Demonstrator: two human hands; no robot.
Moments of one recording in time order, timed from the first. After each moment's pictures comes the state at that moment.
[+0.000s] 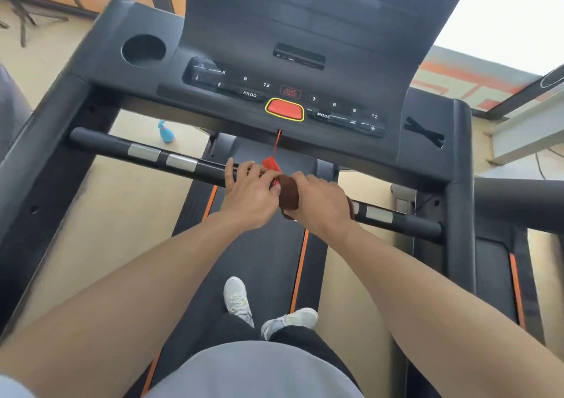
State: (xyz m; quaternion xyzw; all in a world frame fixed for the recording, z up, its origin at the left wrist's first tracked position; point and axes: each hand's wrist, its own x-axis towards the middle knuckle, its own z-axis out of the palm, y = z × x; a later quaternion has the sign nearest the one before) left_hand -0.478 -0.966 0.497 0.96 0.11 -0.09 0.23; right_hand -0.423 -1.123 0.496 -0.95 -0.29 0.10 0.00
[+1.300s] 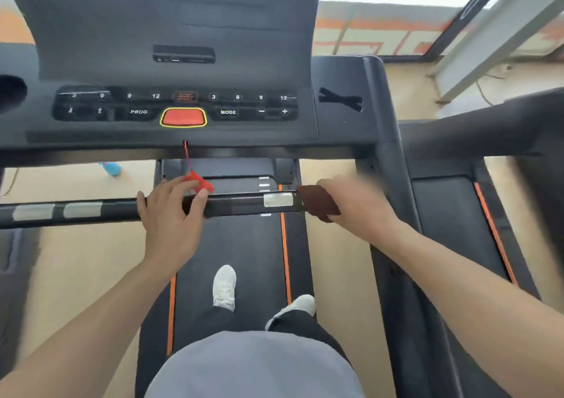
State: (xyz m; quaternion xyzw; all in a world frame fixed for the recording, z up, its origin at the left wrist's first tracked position) left_hand -0.483 -0.977 0.500 0.94 0.16 0.02 0.31; right_hand -0.412 -1.309 0.505 -0.96 -0.25 0.08 -0.02
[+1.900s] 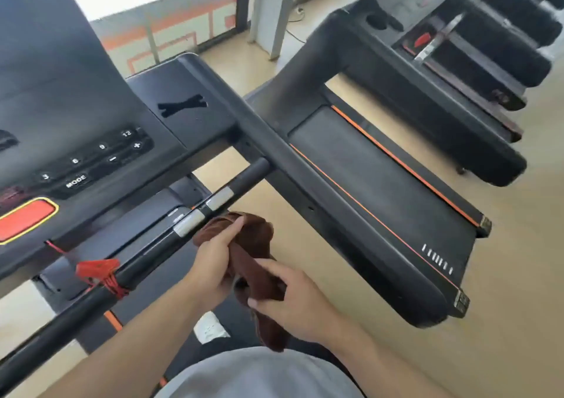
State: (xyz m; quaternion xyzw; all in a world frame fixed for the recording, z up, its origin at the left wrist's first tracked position) left_hand -0.488 -1.108 0.559 0.52 0.17 -0.48 0.68; right_hand -0.623 -1.205 0.559 -0.77 0.23 0.11 0.58
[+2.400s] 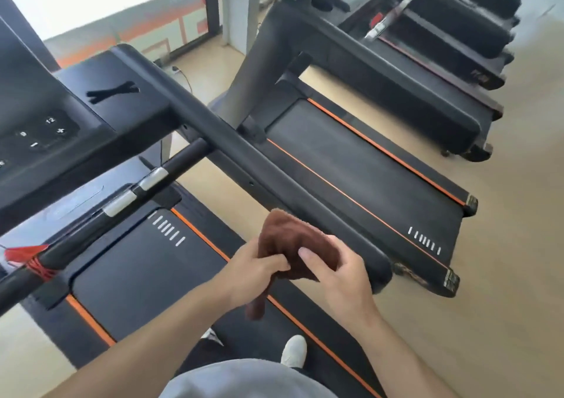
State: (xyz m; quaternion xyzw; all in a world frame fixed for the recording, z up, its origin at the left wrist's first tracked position) left_hand -0.620 -1.181 0.575 0.67 -0.20 -0.52 0.49; right_hand -0.762 -1.285 0.585 -0.71 0.39 -0.15 0.57
